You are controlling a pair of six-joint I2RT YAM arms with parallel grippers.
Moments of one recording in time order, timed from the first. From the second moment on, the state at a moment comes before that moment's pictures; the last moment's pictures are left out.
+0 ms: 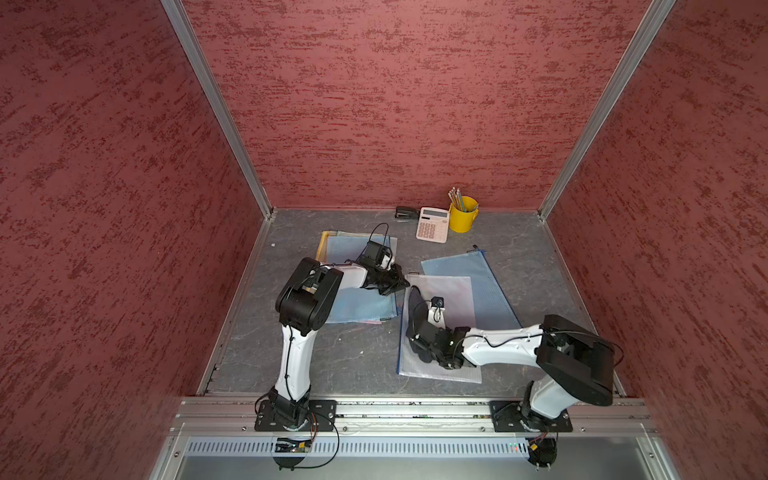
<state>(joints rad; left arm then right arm) -0.44 2.10 1.22 -0.05 0.63 -0.89 1.14 1.60 0.71 -0.24 0.45 1.15</state>
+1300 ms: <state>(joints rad) -0.42 2.09 1.19 -0.01 0.67 -0.89 1.16 1.52 0.68 -0.35 0.42 1.12</state>
